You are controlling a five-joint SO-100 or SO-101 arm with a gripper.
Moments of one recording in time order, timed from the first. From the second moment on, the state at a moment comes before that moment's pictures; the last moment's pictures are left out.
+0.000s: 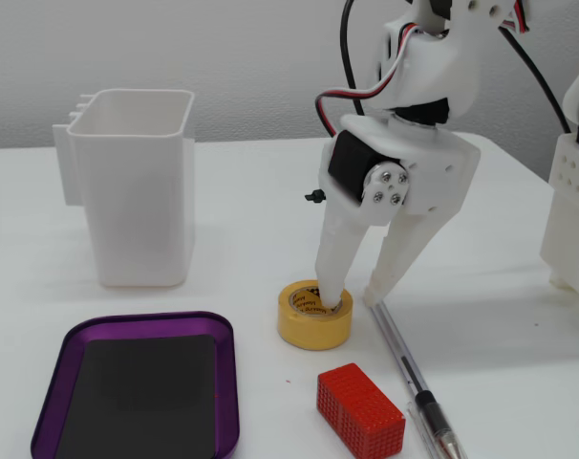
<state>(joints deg) 3.2 118.3 133.3 51.3 -21.6</state>
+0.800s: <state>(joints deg) -1.6 122.3 126.7 53.7 -19.0</state>
